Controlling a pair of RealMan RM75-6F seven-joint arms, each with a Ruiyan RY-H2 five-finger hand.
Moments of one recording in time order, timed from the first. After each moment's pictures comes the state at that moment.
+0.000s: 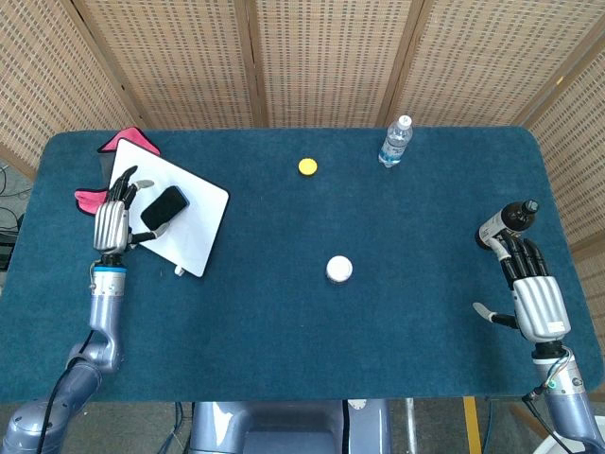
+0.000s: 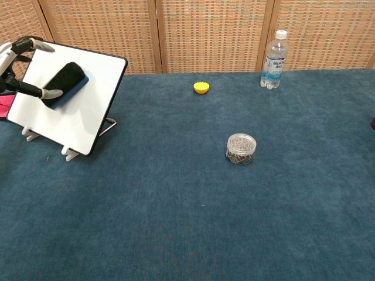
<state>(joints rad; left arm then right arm) -0.69 -2.00 -0.28 -0.29 1.32 1.24 -0.68 0.24 -1.31 0.10 -1.30 -1.55 1.50 0.20</state>
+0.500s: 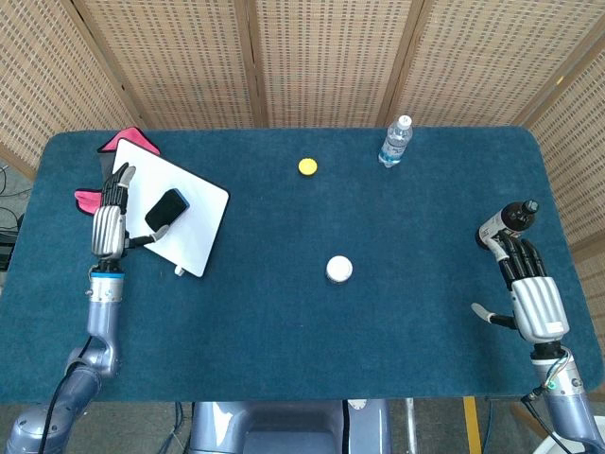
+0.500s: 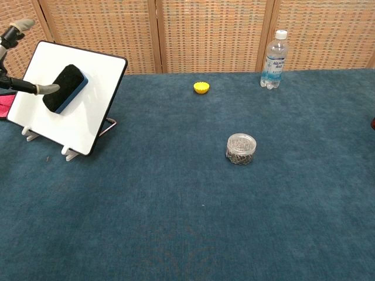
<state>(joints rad) -0.66 -2.00 -0.25 -0.27 1.35 1.36 -0.79 0.24 -1.30 0.10 -1.31 -1.56 1.50 0.20</state>
